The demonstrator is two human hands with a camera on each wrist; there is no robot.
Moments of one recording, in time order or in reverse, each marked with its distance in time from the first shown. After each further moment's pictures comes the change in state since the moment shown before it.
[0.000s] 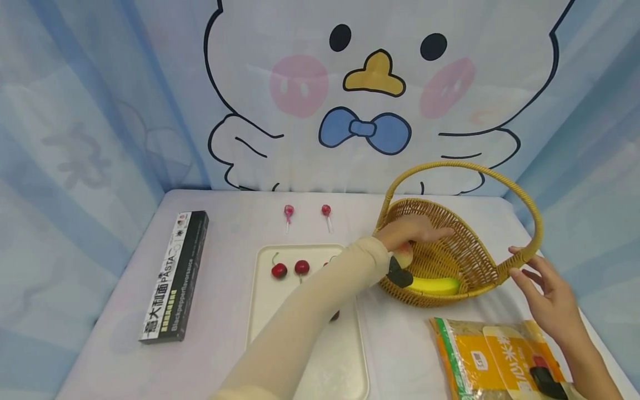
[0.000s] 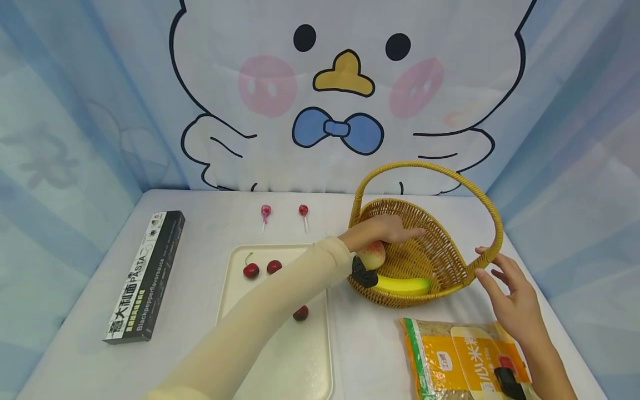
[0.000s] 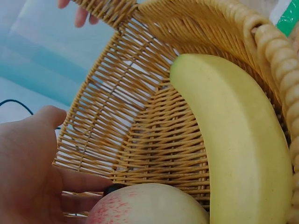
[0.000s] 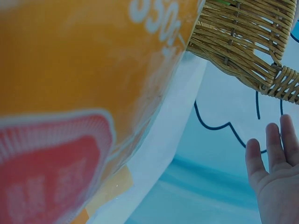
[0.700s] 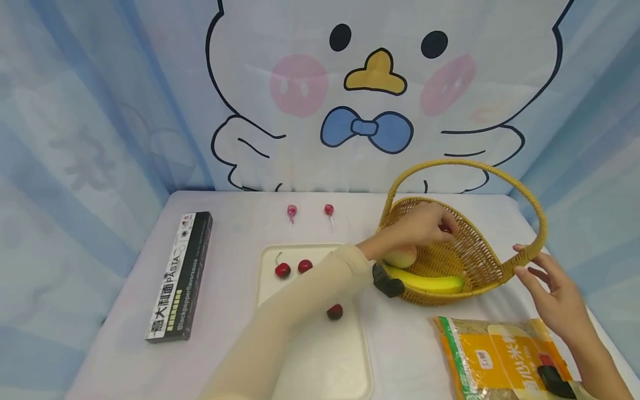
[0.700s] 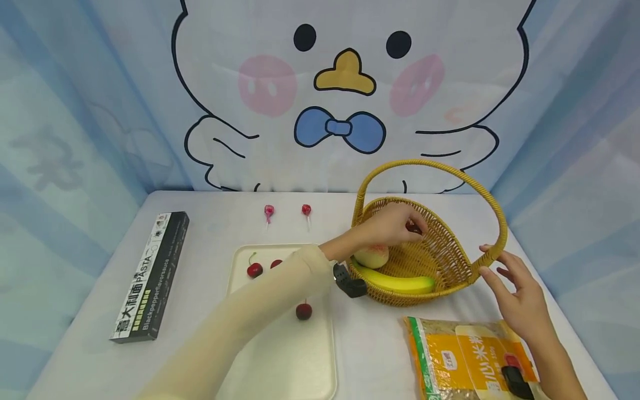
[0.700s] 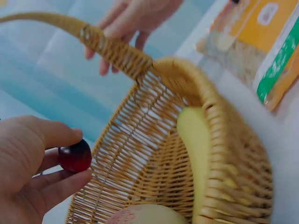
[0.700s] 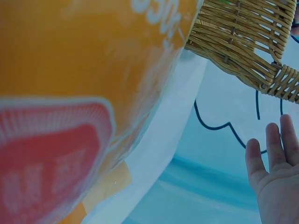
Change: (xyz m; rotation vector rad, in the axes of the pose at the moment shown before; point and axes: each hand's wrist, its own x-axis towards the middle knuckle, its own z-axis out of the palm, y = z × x) left_hand -0.015 -0.019 0.009 -0.131 0.372 0.552; right_hand 0.002 0.005 -0.003 -0.002 -0.016 0.007
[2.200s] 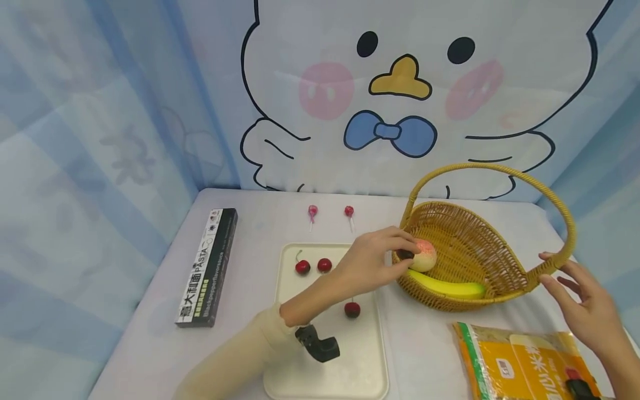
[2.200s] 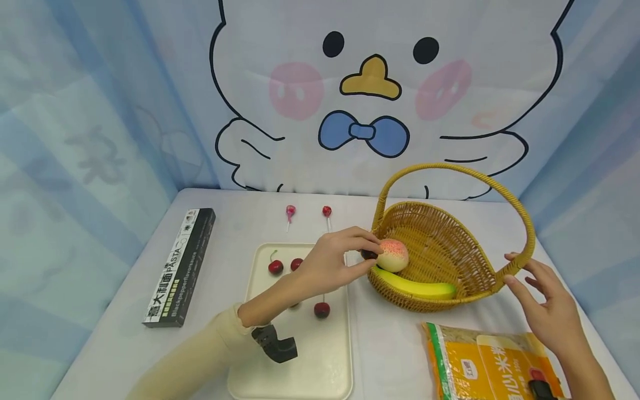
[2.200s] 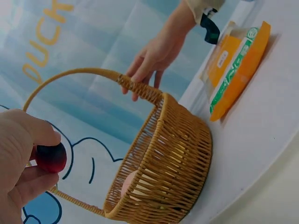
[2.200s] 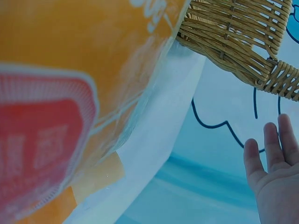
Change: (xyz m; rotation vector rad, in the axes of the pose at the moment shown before) left_hand -0.180 -0.004 -0.023 0.009 0.430 0.118; right_hand 0.004 0.002 0.002 -0.038 0.021 -0.032
